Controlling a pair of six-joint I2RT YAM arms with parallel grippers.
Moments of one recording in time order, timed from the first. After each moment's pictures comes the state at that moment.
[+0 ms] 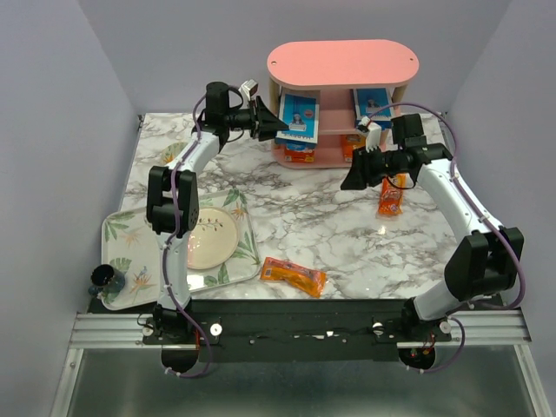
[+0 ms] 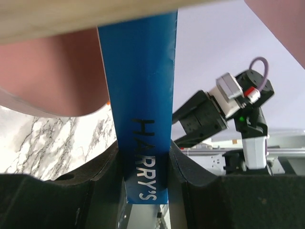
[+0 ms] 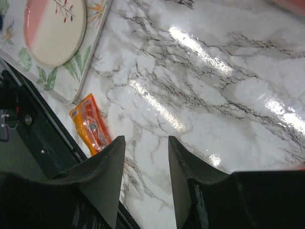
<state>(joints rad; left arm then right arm) -0.19 2.22 1.88 0.12 1.18 -1.12 0.17 1.55 1.37 -0.76 -0.70 -0.15</state>
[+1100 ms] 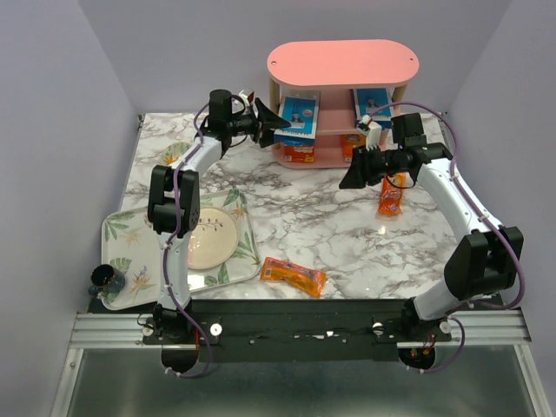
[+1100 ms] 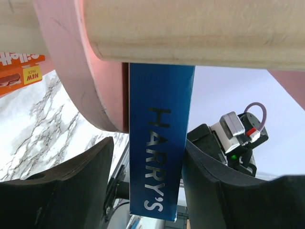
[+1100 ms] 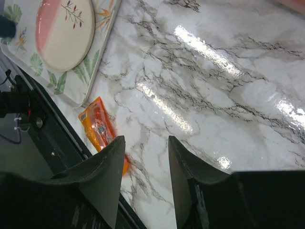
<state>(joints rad) -0.20 2.23 1.81 0.16 1.01 -1.28 0.17 1.56 1.39 -0.76 -0.72 -0.11</state>
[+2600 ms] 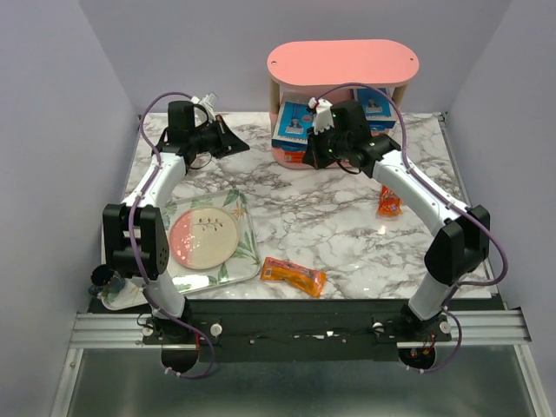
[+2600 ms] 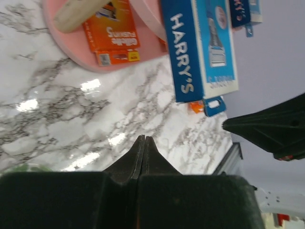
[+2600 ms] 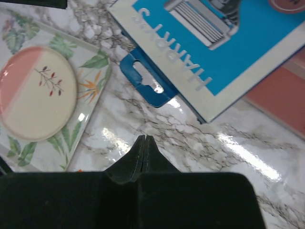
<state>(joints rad) -0.08 1.71 1.40 -0.18 0.79 -0.57 0.53 1.72 1.61 -0.50 -0.29 0.04</state>
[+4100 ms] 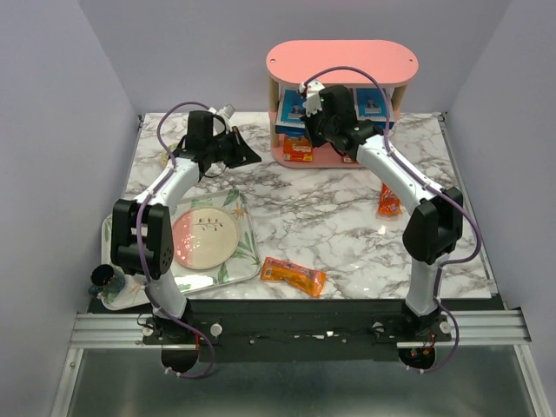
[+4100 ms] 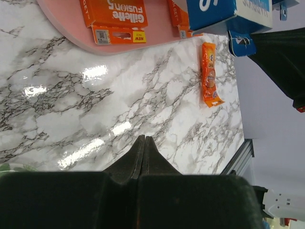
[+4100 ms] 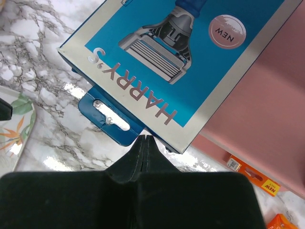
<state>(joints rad) -0.18 1.76 1.34 -0.15 0.67 -0.56 0.51 1.94 1.85 -0.46 -0.02 -0.10</state>
